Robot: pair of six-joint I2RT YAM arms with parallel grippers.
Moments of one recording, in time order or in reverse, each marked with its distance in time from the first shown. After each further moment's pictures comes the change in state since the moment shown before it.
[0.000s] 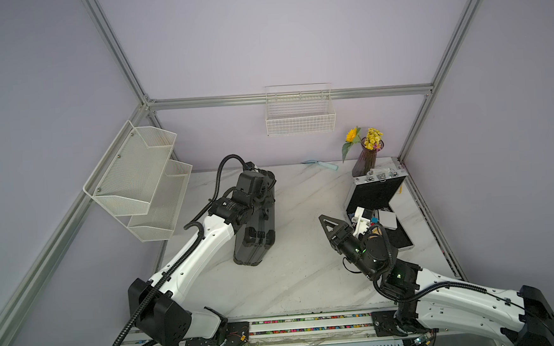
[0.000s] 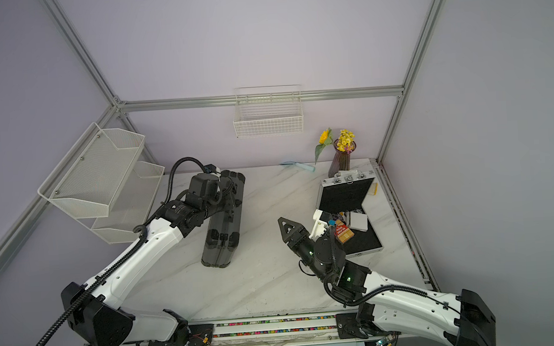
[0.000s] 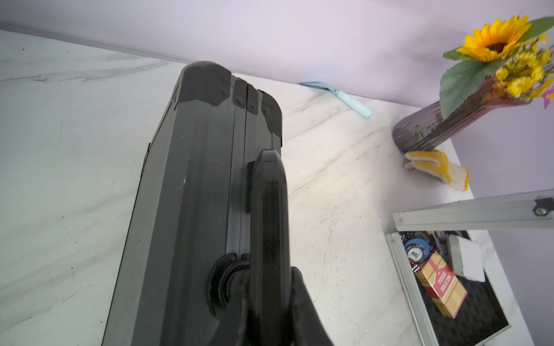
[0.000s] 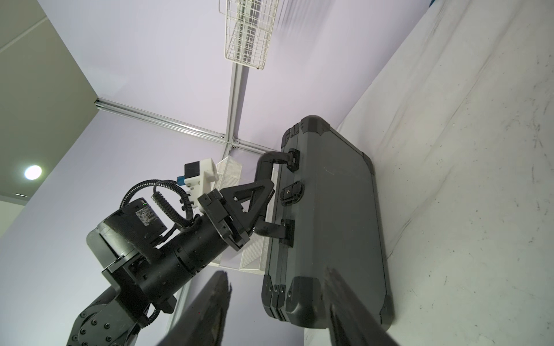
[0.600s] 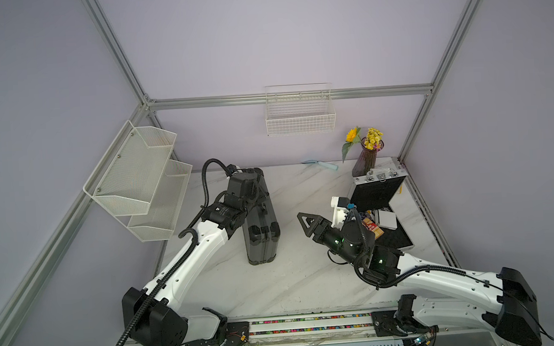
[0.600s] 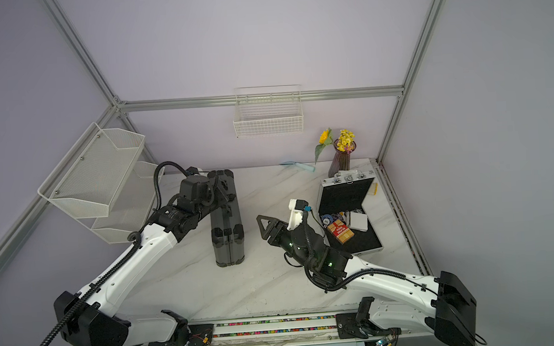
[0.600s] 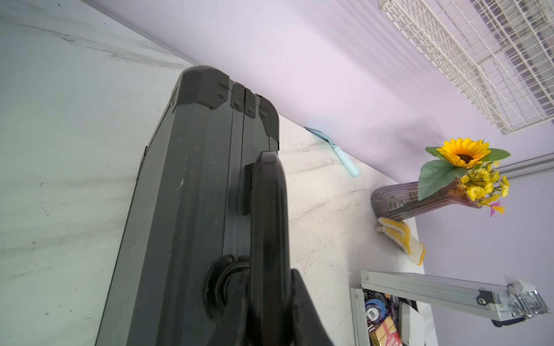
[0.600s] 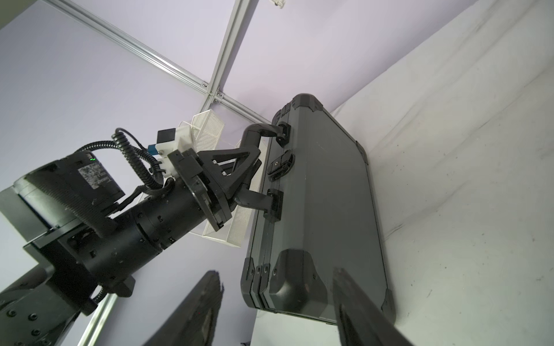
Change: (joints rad) left arm 0.053 -0.045 -0.073 0.125 -0.022 -0.260; right arm -0.006 0.208 0.223 -0.101 -0.118 -0.264
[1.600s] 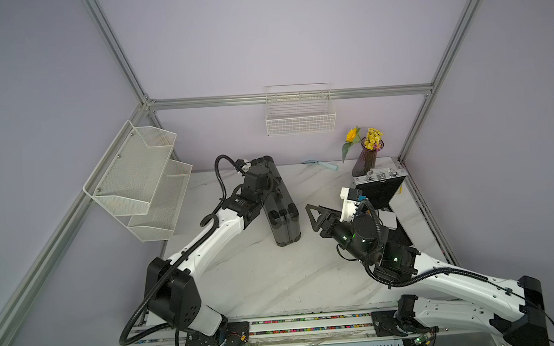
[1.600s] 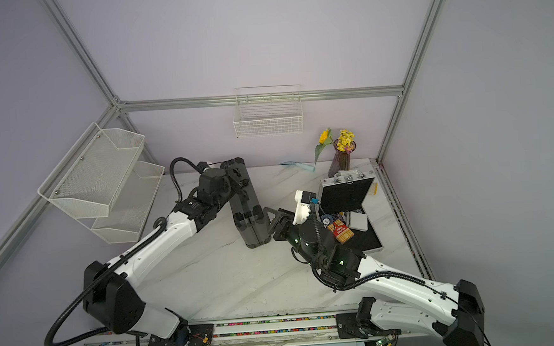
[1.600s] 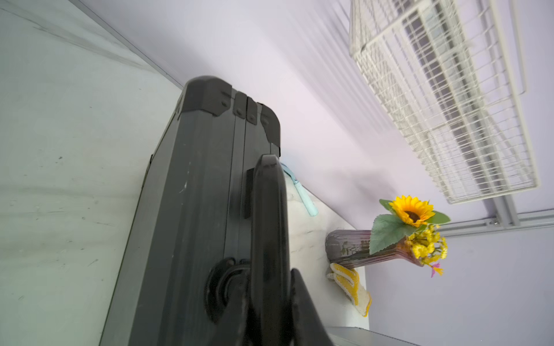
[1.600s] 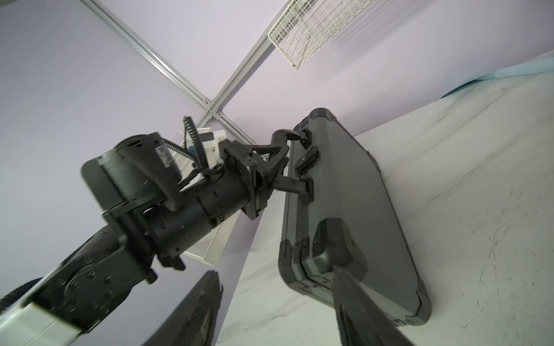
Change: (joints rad) left arm -0.036 0.058 -0.049 0.241 -0.093 -0.196; right arm 0.000 -0.039 0.117 -0.148 0.084 -0.217
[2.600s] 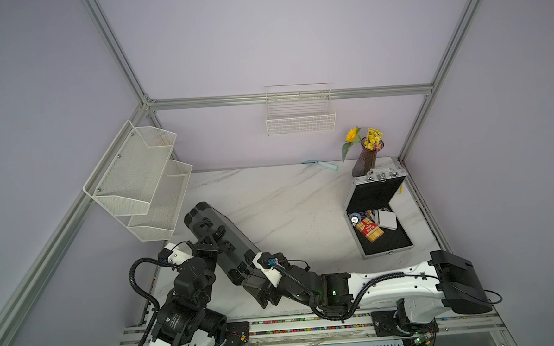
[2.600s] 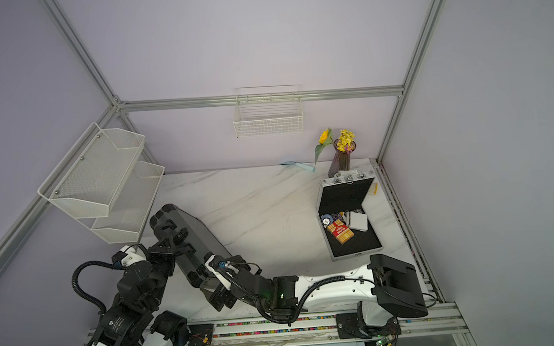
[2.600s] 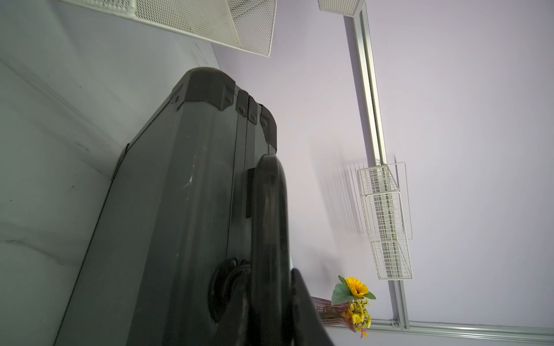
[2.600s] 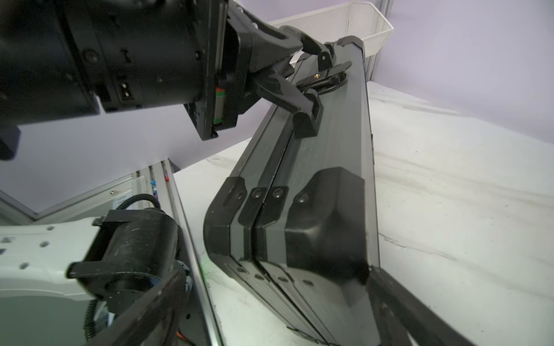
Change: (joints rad) left arm 0.113 -1.089 -0.641 -0.297 -0.177 -0.334; right arm 0.447 0.487 0.087 0.201 -0.007 -0.653
